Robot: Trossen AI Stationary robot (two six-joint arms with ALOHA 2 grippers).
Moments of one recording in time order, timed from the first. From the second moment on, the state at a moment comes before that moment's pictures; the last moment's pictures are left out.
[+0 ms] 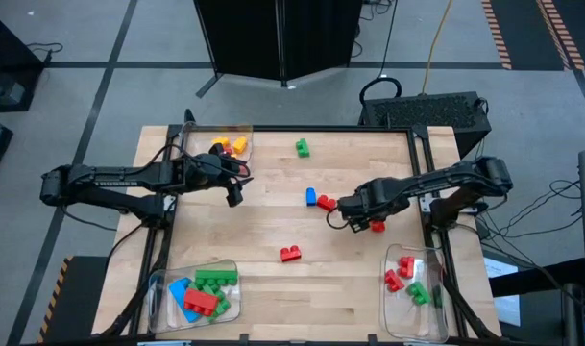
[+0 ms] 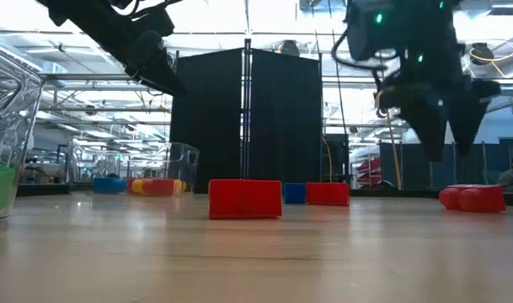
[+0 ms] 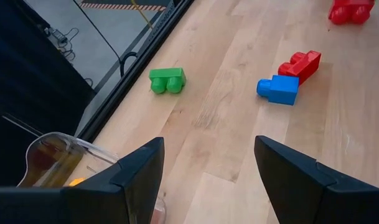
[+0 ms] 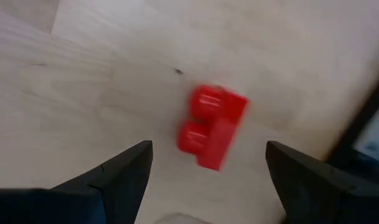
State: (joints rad) left arm 0.16 1.00 0.69 -0.28 -0.29 0.03; right arm 0.07 1.54 1.03 -1.24 0.06 1.23
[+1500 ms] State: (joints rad) left arm 0.16 1.00 0.69 -0.28 -0.29 0.03; right arm -0.02 1.53 0.80 -0.92 -0.02 1.27
